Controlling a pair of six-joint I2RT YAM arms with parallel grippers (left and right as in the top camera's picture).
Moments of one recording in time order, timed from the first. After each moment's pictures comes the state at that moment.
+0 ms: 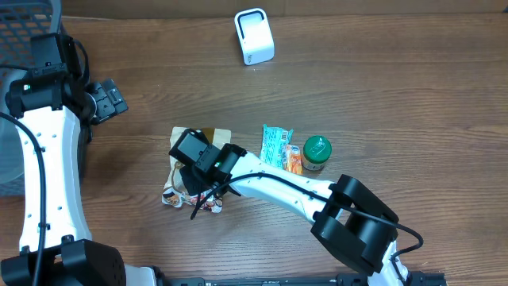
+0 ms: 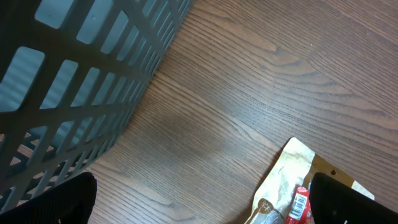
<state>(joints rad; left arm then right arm) 0.23 1.61 1.60 -1.16 -0.15 -0.31 1.01 2.07 1.55 -0.61 -0.06 0.59</state>
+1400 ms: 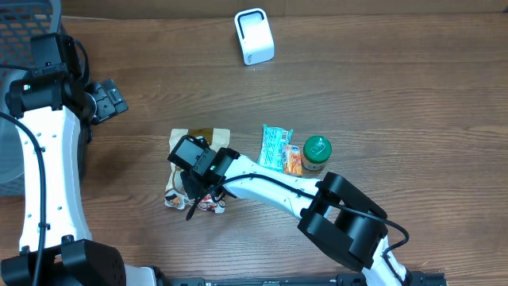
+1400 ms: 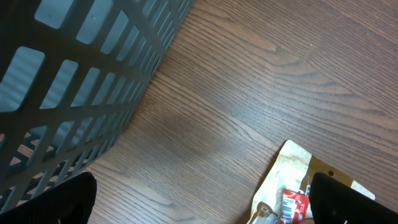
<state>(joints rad) 0.23 1.61 1.60 -1.16 -0.15 -0.31 1.02 2.13 1.56 -0.61 -0.06 0.64</state>
